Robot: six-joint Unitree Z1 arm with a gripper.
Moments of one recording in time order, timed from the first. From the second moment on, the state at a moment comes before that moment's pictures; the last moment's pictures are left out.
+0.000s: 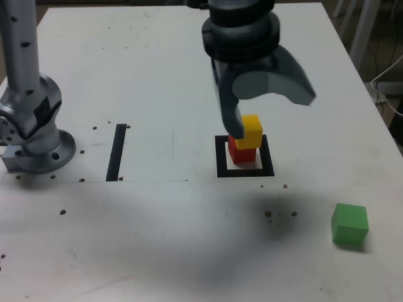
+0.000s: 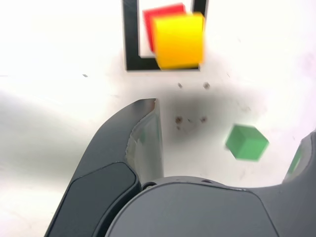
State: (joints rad) arm -0.32 1.87 -1.66 1.25 0.12 -0.41
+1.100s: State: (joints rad) arm -0.44 2.20 -2.08 1.32 0.13 -0.38
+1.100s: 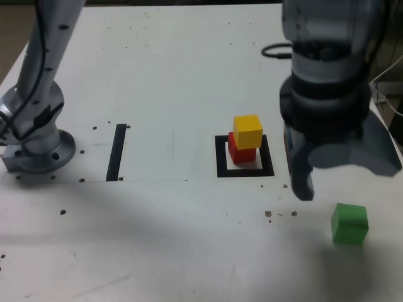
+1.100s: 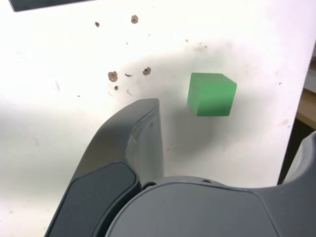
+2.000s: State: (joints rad) arm -0.41 2.37 -2.19 1.36 0.12 -0.32
